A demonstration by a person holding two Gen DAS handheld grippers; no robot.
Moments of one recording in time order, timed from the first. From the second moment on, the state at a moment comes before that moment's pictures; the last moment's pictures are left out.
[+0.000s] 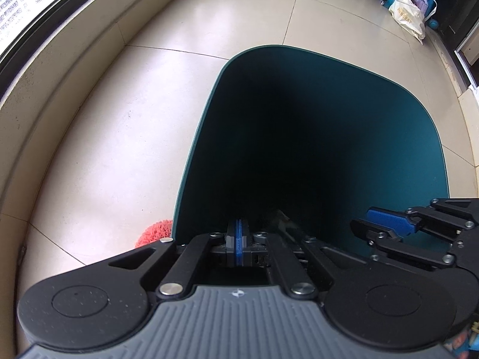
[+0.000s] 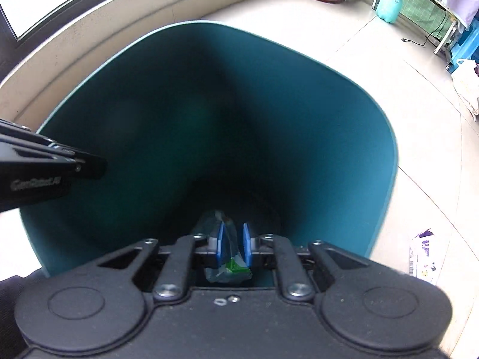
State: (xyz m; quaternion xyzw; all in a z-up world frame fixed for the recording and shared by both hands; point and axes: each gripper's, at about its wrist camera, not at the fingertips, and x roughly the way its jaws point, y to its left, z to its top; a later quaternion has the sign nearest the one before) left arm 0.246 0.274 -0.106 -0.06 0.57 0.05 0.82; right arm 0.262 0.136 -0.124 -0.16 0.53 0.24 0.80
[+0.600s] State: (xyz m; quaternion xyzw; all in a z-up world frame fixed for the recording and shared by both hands) left arm 0.244 0.266 -0.110 -0.05 0.57 0.06 0.82; right arm 0.195 0.002 -0.023 -0.09 0.47 0.22 0.85
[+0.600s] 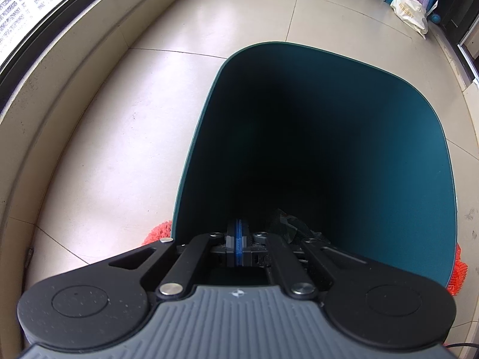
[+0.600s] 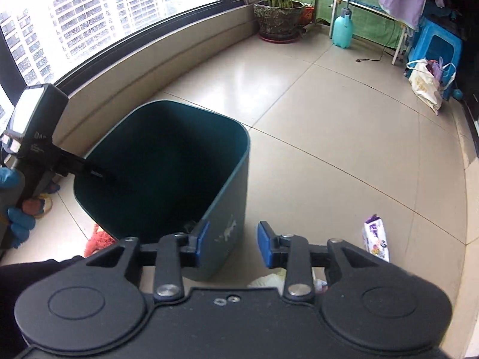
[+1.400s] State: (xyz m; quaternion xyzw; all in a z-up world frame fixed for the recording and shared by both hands) left arm 0.246 0.268 -0.112 -0.05 0.58 0.05 0.81; right arm 0.218 -0.087 -0.254 0.00 0.63 0.08 0.78
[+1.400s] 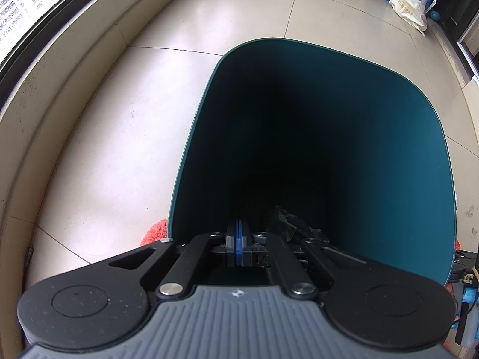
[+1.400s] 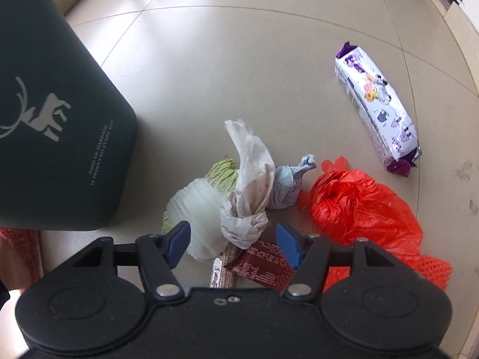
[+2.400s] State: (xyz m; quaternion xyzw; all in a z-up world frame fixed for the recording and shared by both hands) left arm 0.244 0.262 -0.109 -0.04 0.58 0.06 0.81; right arm 0.202 -0.085 -0.128 0.01 0.57 0.11 0.81
